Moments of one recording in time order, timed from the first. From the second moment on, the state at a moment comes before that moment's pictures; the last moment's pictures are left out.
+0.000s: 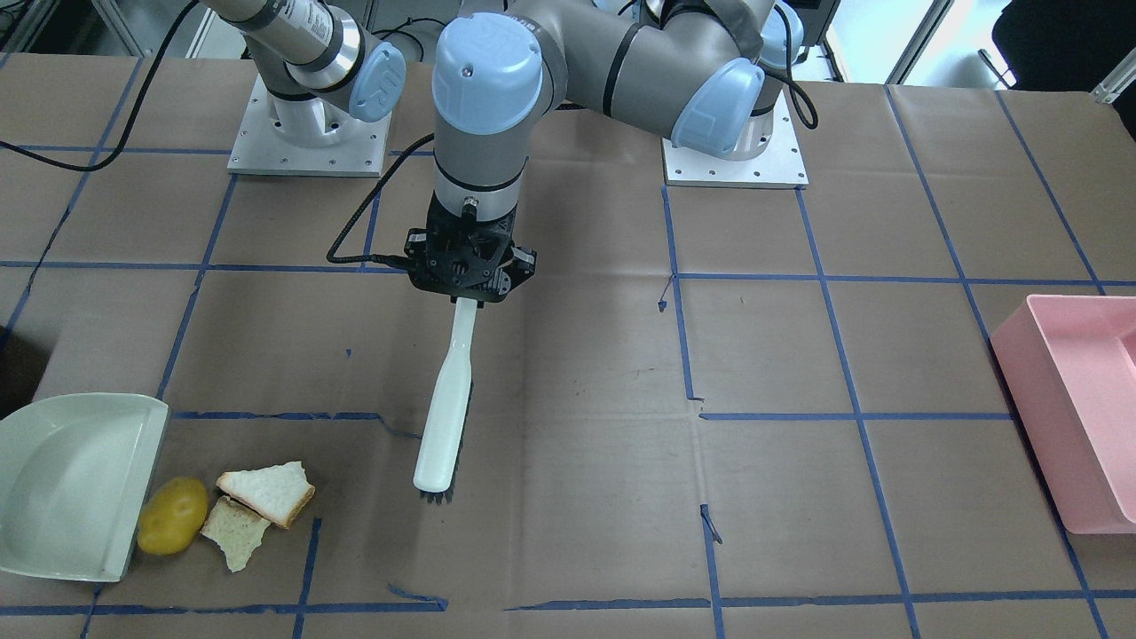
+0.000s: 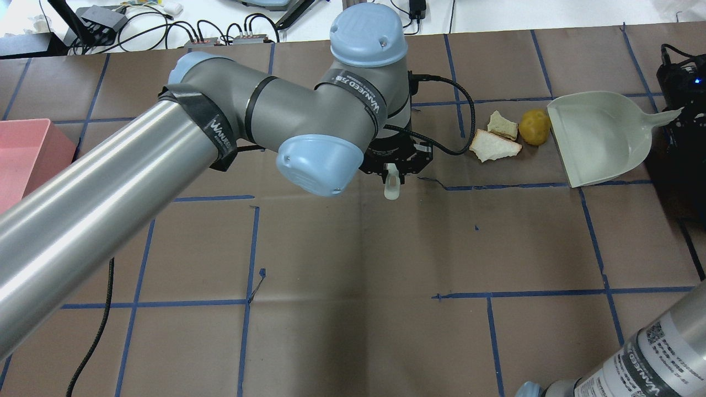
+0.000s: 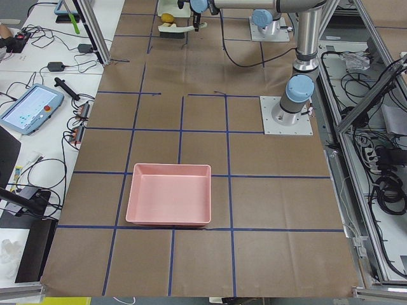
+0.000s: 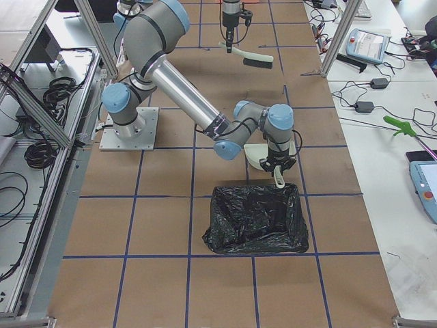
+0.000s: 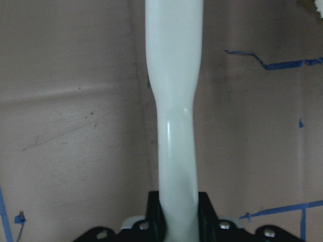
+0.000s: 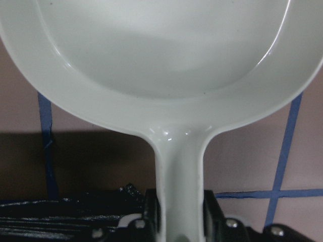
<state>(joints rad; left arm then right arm) -2.06 -1.93 -1.53 -1.19 1.46 -0.38 0.98 -1.03 1.54 -2.29 -1.61 -2.21</state>
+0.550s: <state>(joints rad) -2.10 -2.10 -1.38 -1.11 1.45 -0.46 0.99 -1.02 1.54 -2.29 -1.58 -2.22</state>
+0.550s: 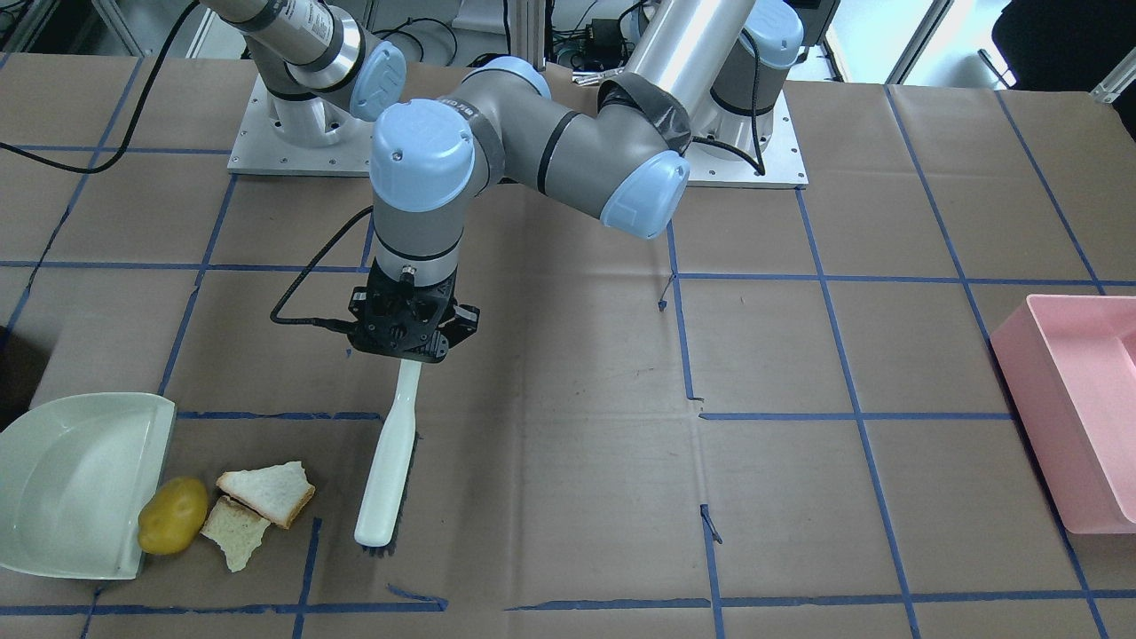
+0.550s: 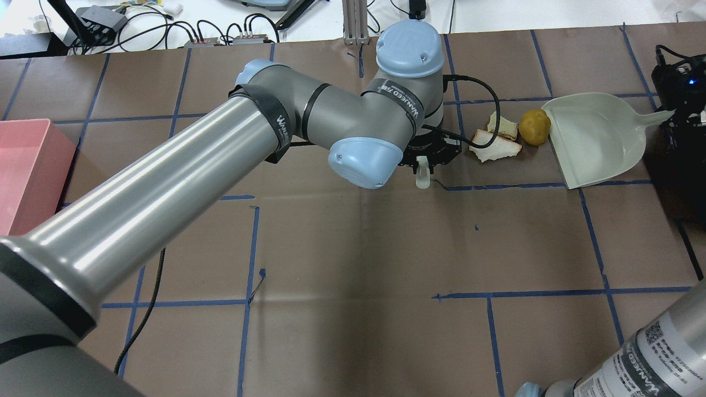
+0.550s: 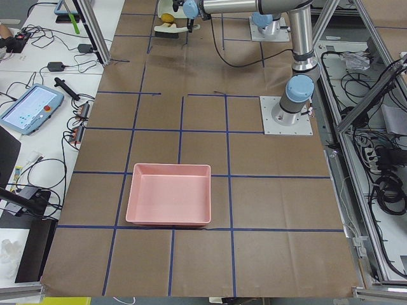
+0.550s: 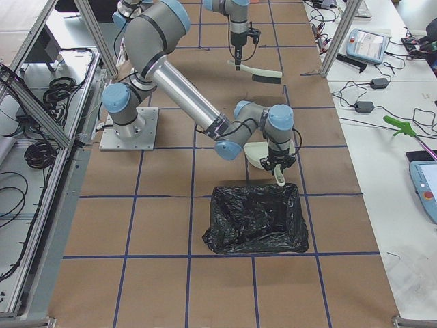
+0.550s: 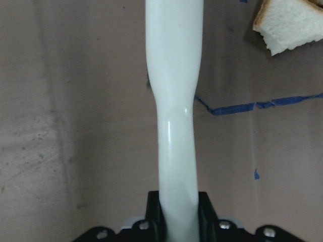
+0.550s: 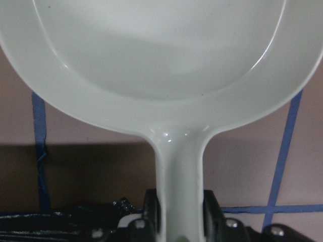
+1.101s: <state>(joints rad) -2.20 -2.33 -1.02 -1.34 1.57 -0.53 1.01 -1.02 1.54 -2.29 -1.58 -2.21</state>
